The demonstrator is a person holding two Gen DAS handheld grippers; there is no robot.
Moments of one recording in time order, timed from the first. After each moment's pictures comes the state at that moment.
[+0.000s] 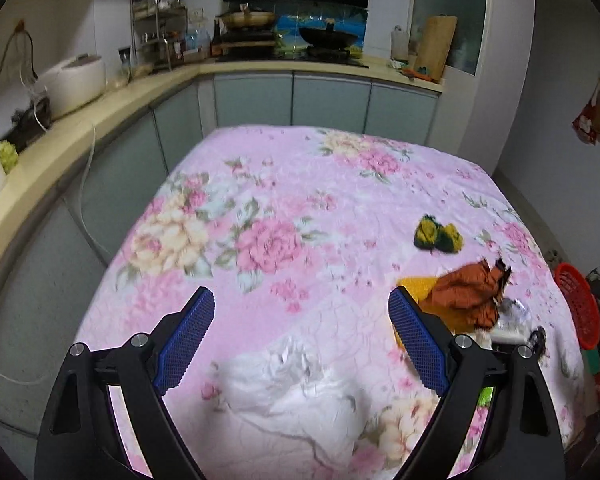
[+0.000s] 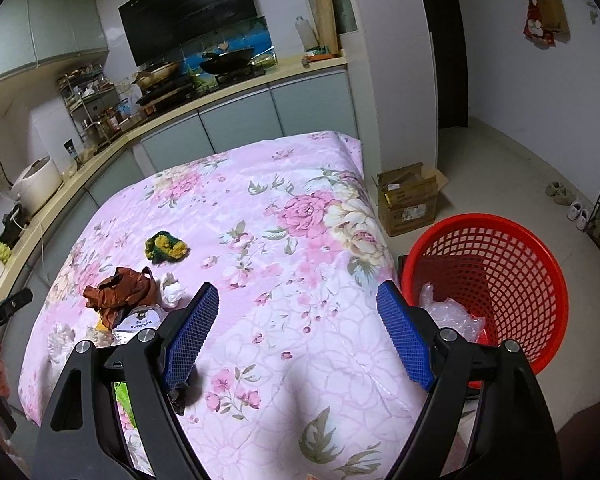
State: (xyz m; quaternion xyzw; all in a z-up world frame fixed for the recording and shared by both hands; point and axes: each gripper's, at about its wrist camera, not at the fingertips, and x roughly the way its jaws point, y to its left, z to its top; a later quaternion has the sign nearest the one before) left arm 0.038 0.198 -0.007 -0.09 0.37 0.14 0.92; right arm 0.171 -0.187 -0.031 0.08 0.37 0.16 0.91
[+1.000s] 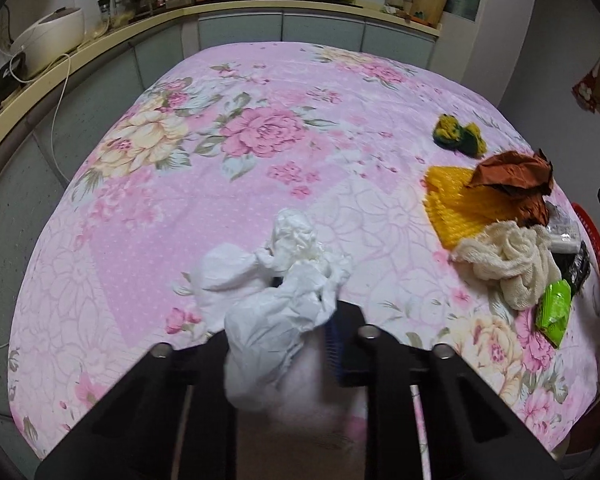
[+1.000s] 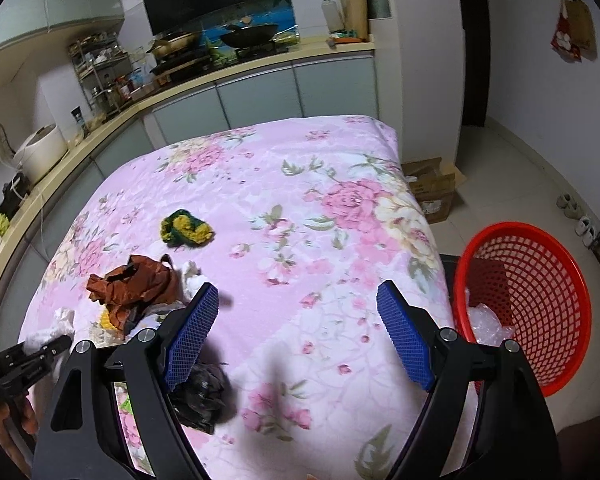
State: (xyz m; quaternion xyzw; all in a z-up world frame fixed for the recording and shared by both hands) left arm 0.032 0.205 -0.090 -0.10 0.44 0.12 0.88; right arm 0.186 -0.127 -0.035 0.03 0.39 0.19 0.90
